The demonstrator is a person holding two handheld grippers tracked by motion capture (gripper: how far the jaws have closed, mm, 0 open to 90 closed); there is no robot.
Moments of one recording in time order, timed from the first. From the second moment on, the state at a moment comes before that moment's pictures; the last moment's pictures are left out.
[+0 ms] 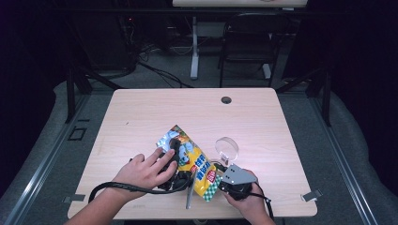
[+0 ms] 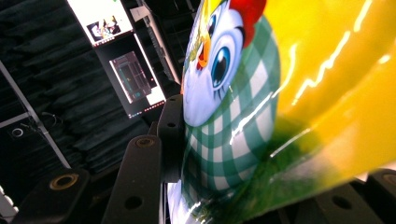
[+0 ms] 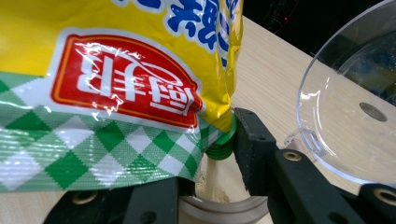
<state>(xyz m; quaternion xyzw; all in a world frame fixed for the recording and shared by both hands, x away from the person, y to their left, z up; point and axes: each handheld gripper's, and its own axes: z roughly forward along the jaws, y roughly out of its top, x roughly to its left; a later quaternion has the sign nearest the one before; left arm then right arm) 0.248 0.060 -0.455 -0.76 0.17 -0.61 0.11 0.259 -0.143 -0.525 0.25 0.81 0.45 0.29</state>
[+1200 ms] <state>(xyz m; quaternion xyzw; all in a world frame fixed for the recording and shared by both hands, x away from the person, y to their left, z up) 0.249 0.059 -0.454 -0.76 0.18 -0.61 0.11 0.261 -0.143 -0.526 0.25 0.81 0.45 0.28</state>
